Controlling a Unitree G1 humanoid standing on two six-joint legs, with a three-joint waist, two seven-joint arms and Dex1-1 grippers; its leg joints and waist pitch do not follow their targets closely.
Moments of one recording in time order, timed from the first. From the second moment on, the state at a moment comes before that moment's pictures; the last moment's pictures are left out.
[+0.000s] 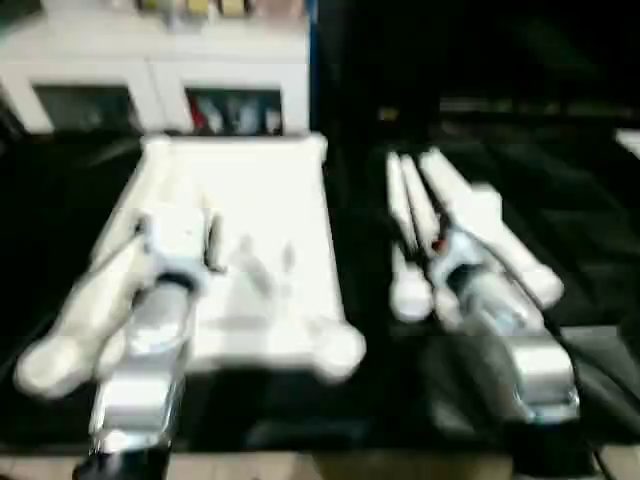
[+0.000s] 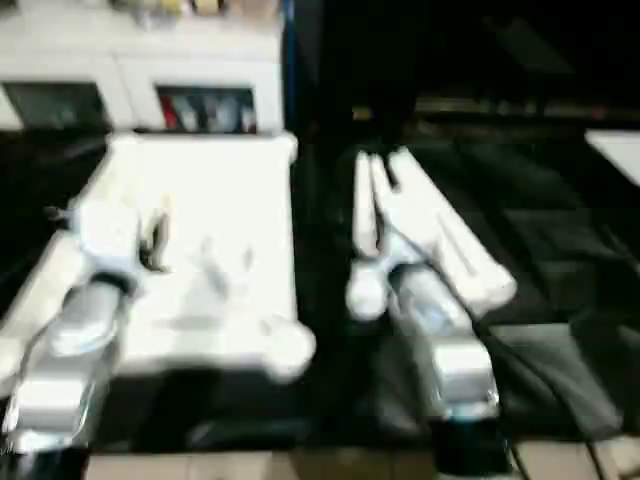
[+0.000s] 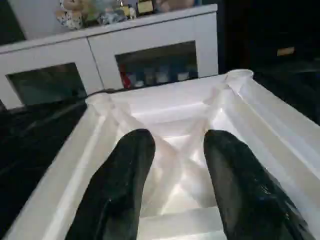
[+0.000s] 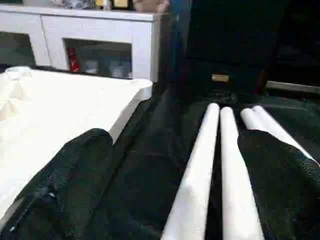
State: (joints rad) left arm -0.20 0.15 0.05 -0.20 0.08 0.43 -0.01; right arm -0.30 -0.09 -0.01 -0.07 0.09 0.41 0.18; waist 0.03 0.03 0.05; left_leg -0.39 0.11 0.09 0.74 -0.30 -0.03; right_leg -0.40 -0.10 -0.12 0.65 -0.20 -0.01
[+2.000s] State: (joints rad) left arm -0.45 0.61 -0.36 0.31 -0.01 0.02 -1.19; right arm -0.35 -0.71 0.29 -0.19 0.20 0.47 1.12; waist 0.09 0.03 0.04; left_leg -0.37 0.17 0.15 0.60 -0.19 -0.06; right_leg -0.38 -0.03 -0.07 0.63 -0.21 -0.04
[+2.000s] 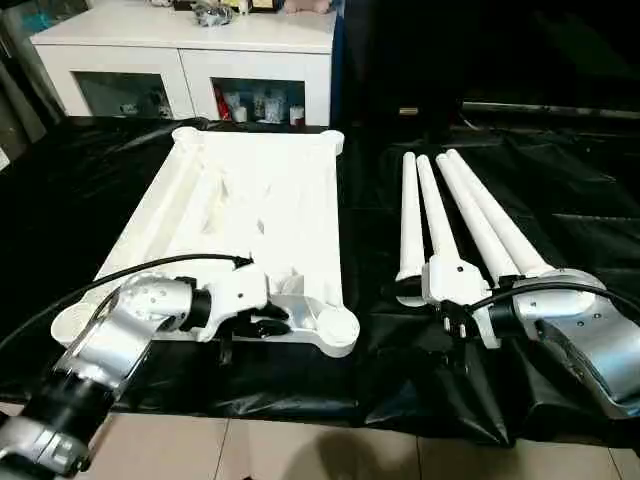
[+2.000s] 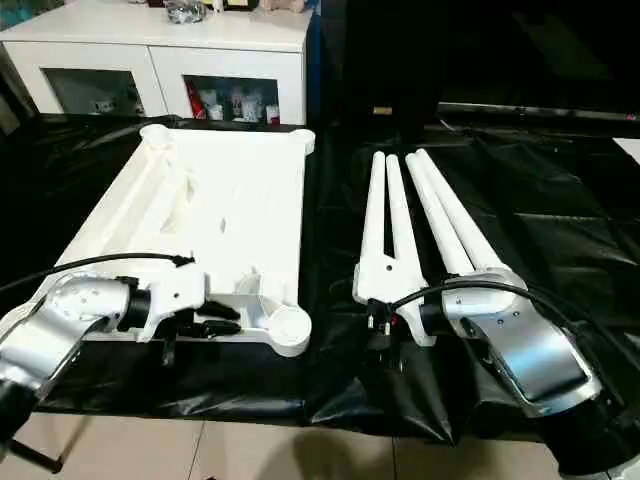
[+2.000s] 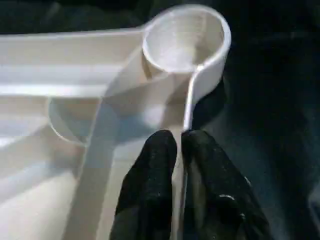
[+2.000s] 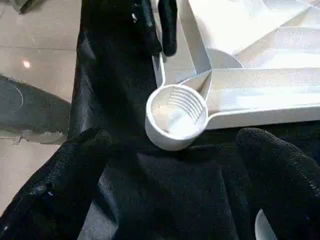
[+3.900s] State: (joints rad) left arm -0.58 0.60 -0.33 0.77 0.09 -0.31 -1.10; right arm -0.34 -0.71 0.33 -0.20 0.18 0.47 1.11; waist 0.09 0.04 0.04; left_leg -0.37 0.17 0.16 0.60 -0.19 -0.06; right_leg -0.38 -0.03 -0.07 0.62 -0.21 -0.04
